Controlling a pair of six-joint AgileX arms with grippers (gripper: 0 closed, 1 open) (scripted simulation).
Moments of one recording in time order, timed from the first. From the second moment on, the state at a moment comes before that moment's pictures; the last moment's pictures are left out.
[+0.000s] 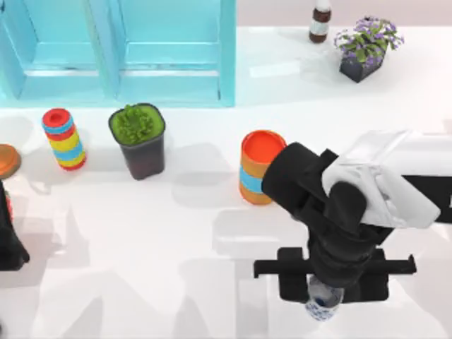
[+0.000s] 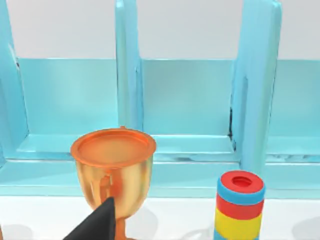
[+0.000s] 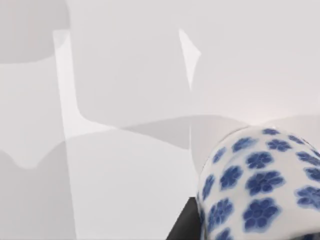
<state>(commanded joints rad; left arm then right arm) 0.00 0.00 0.00 0.00 0.00 0.00 0.80 1.79 1.06 -0.84 0.00 0.81</state>
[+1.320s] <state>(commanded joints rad) 0.00 0.00 0.00 0.00 0.00 0.00 0.44 1.46 1.12 -1.24 0.00 0.45</state>
